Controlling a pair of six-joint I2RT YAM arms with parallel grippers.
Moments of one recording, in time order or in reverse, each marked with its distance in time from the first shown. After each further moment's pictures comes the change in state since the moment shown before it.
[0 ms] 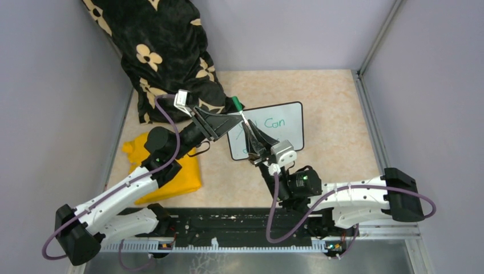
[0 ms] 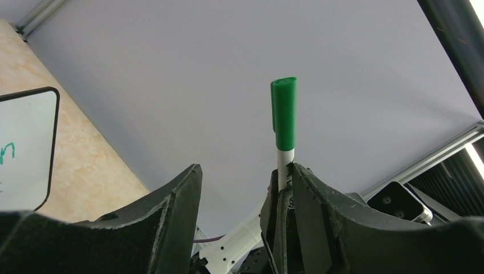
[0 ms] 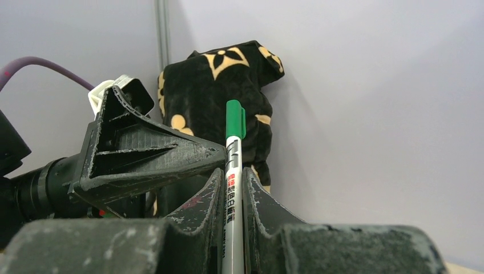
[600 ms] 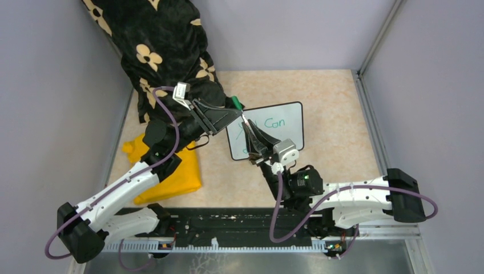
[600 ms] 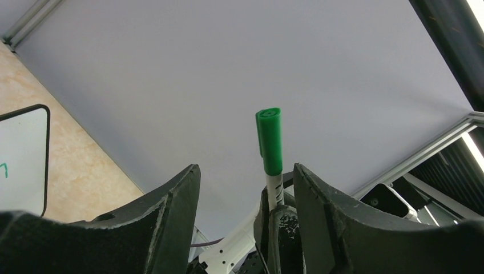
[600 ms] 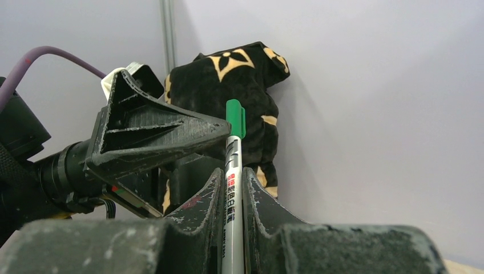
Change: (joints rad) left arm 0.061 0.044 0.064 0.005 0.093 -0.011; right arm -0.005 -0.022 0.000 -0.036 -0.012 0.049
